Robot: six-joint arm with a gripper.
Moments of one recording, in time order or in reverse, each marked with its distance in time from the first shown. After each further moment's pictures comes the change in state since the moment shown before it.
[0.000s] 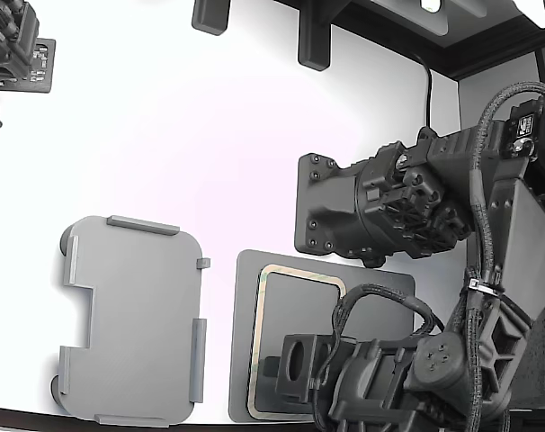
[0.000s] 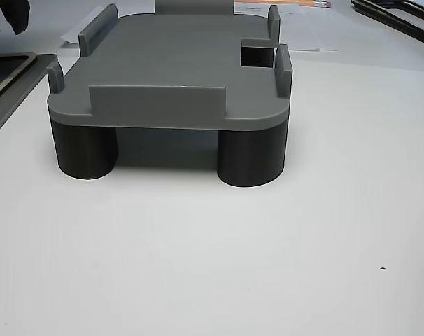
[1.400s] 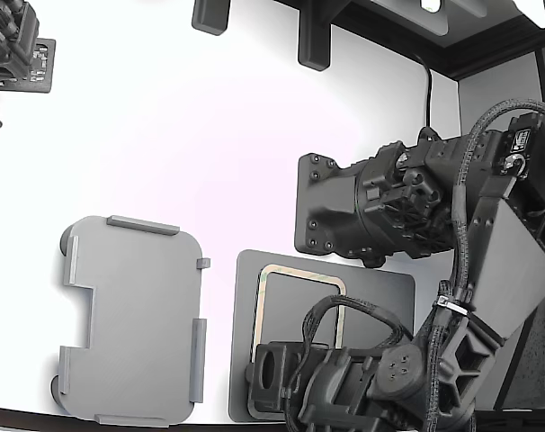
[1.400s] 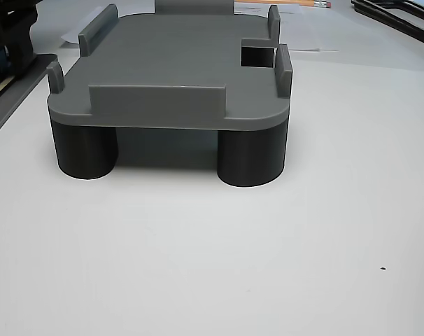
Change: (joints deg) arm -0.8 -6.4 1.5 -6.9 0.4 -5.3
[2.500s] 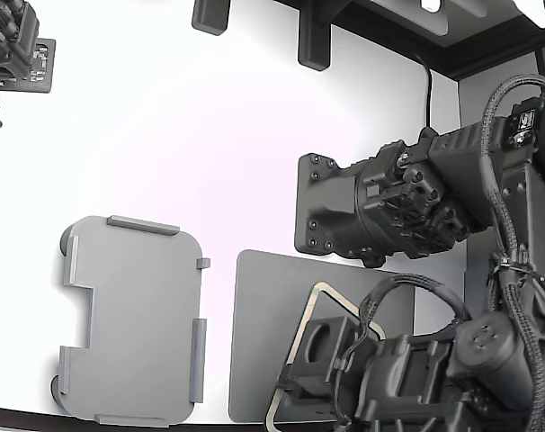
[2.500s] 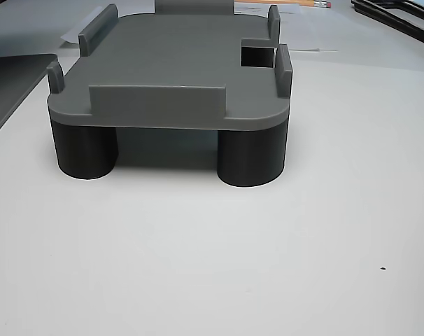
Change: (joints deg) arm -2.8 9.0 -15.2 15.6 3.5 23.4
